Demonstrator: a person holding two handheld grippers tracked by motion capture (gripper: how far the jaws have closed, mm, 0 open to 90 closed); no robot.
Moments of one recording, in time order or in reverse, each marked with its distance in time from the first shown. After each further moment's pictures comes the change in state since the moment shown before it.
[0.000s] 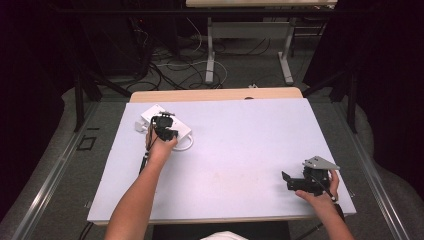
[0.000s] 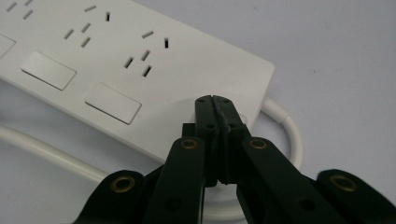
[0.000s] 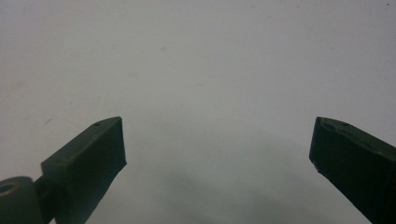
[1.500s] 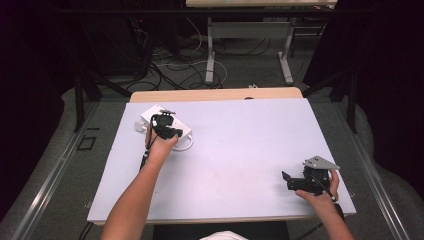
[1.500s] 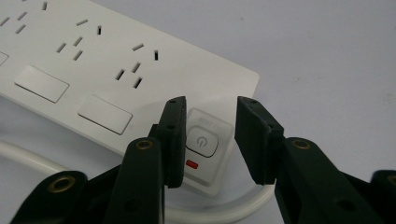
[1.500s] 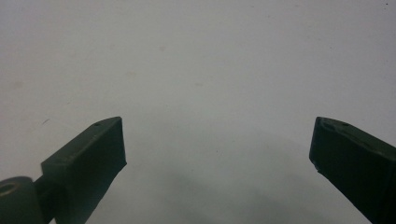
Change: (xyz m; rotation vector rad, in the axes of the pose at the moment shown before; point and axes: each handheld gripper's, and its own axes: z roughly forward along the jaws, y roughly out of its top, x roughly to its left) left arm -0.003 0.004 -0.003 -0.008 -0.026 0.022; right arm 0.000 0.000 0.001 -0.002 0.000 0.004
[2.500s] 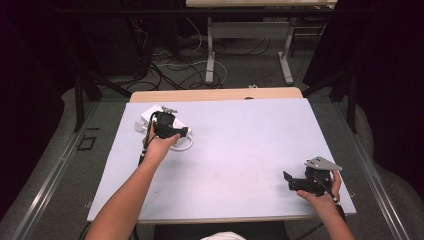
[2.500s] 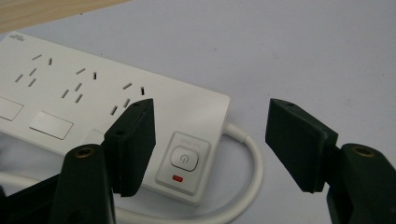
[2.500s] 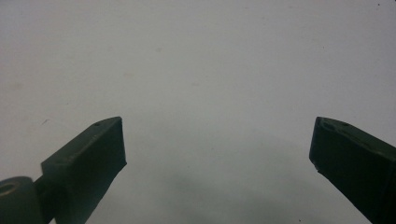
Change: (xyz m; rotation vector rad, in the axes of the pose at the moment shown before) left arm -0.009 0.004 -0.023 -0.090 -0.022 0.111; right arm -0.002 -0.001 -0.004 -0.016 -0.011 -0.001
